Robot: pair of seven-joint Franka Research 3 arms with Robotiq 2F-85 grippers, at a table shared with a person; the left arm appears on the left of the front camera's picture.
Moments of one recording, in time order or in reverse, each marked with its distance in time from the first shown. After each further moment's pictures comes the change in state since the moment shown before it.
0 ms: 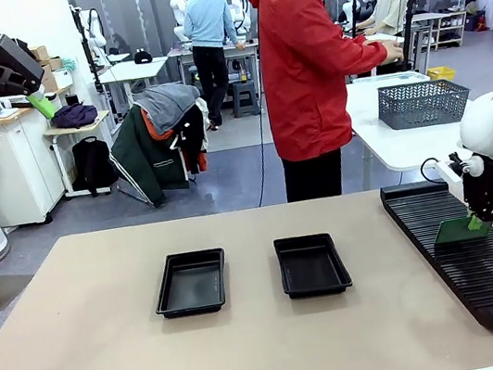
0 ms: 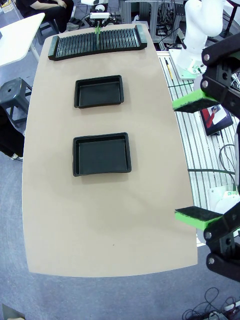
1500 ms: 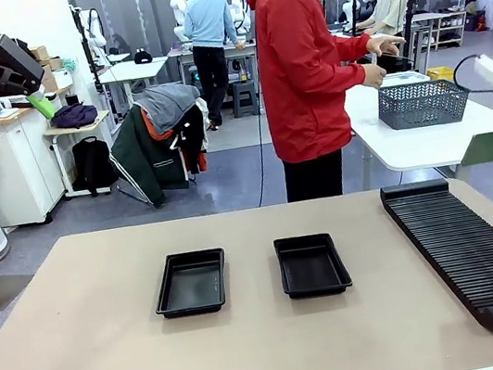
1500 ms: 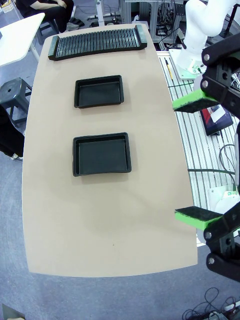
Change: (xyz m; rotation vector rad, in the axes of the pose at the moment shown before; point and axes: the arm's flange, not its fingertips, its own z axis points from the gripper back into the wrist) left arm 0.000 0.000 0.000 0.000 0.000 0.000; right arm 0.001 0.008 0.209 -0.141 0.002 0.023
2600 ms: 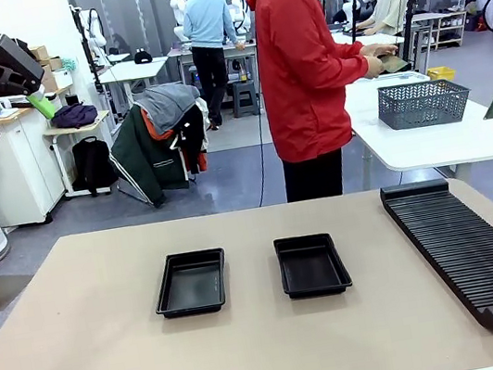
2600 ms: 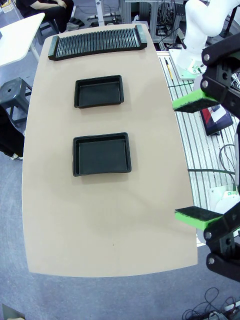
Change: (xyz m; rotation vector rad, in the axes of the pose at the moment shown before) left arm 0.000 0.000 0.000 0.000 0.000 0.000; right arm -0.003 0.000 0.091 -0.045 0.010 -0.009
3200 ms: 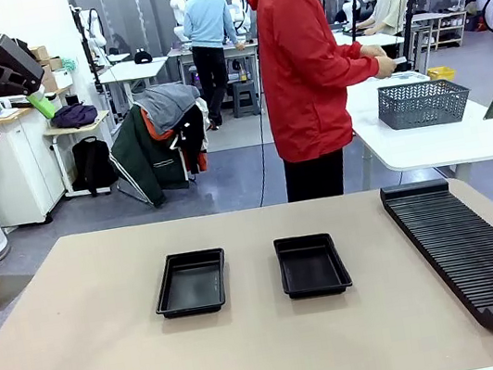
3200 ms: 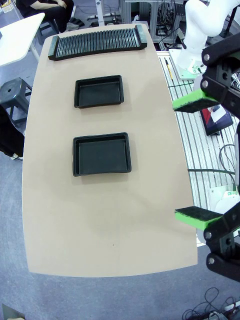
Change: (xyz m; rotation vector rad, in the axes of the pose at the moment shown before) left arm 0.000 0.000 0.000 0.000 0.000 0.000; right arm 0.000 0.000 0.000 0.000 -0.001 0.000
